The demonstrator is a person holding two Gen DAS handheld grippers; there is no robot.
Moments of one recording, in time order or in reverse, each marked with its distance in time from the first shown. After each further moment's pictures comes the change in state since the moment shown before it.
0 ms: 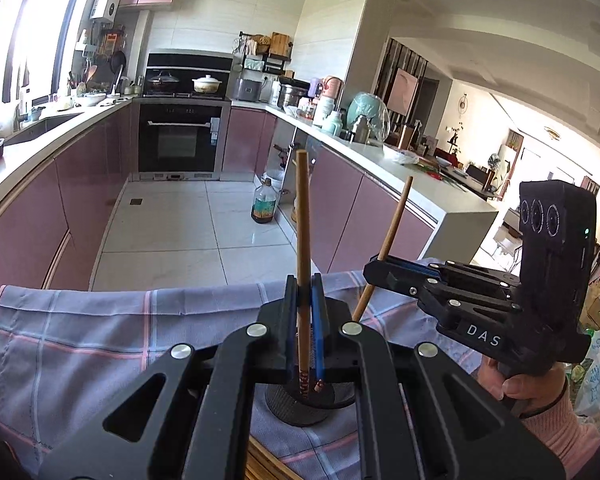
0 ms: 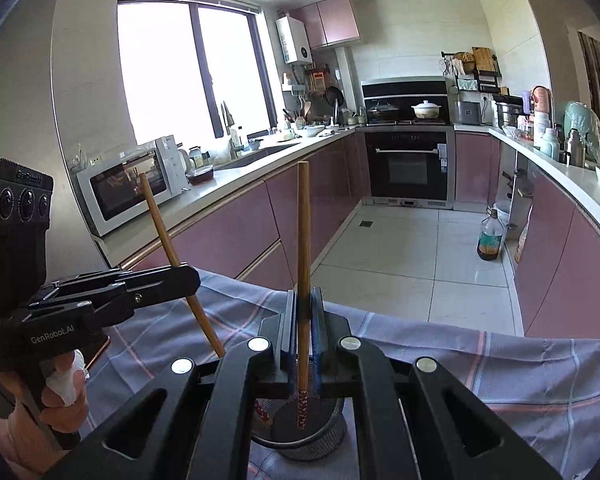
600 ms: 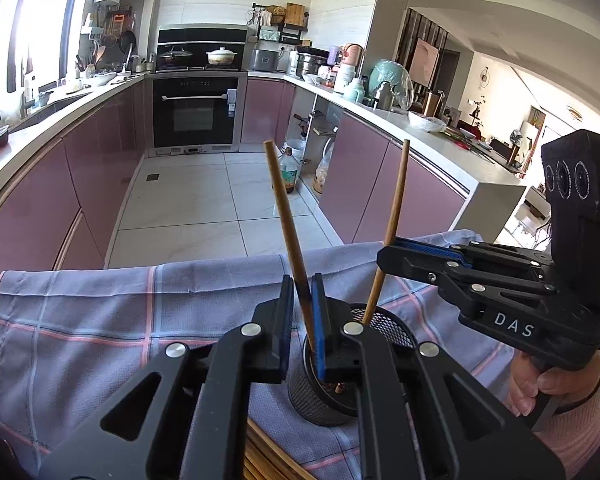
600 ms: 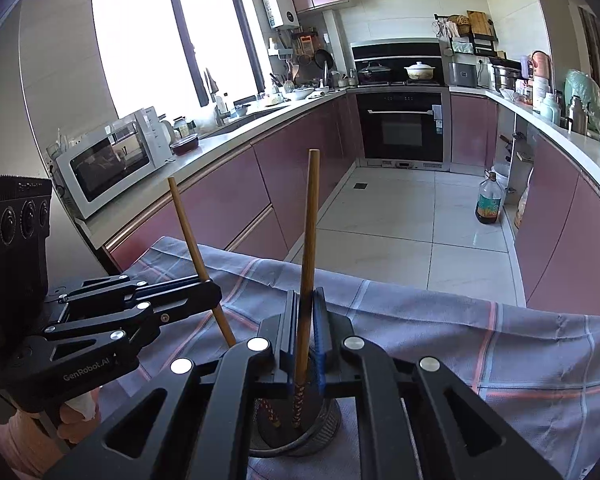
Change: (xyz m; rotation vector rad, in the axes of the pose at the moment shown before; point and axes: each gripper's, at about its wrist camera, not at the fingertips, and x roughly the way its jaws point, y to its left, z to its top) left arm 0.073 0.033 -0.022 0.006 0.095 0.090; right arm 0.028 -0.005 -0.006 0.049 0.105 -0.019
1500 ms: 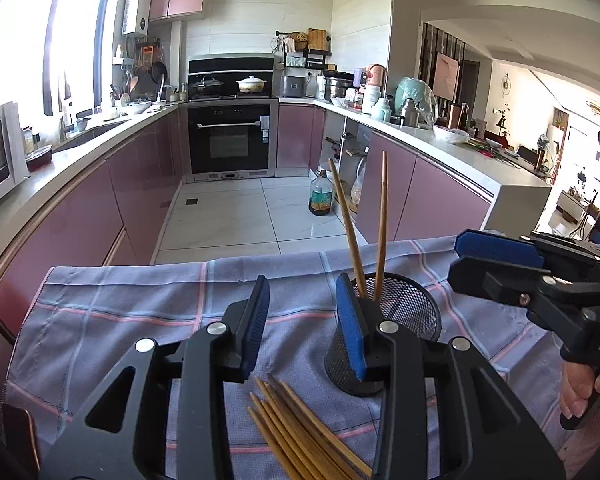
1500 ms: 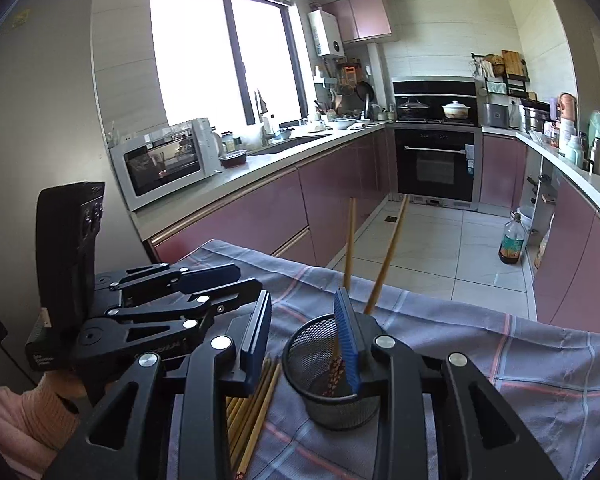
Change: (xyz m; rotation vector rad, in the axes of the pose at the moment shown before) left arm -0.059 0.006 -0.055 0.036 -0.110 0.150; right arm -0.060 0.051 -0.036 -0.150 -0.096 0.124
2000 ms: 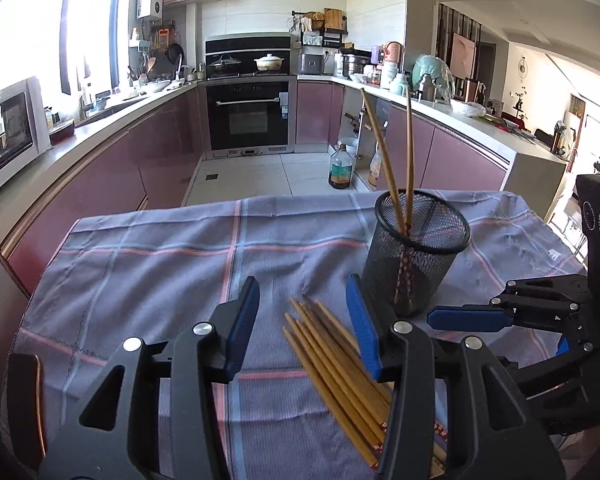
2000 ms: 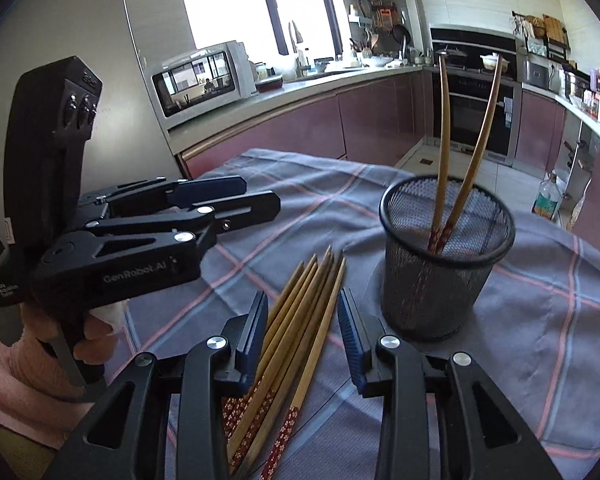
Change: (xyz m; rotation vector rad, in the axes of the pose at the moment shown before) left arm -0.027 0.027 -0.067 -0.017 0.096 0.064; right arm 0.053 0.032 -0.072 0.005 0.255 0.079
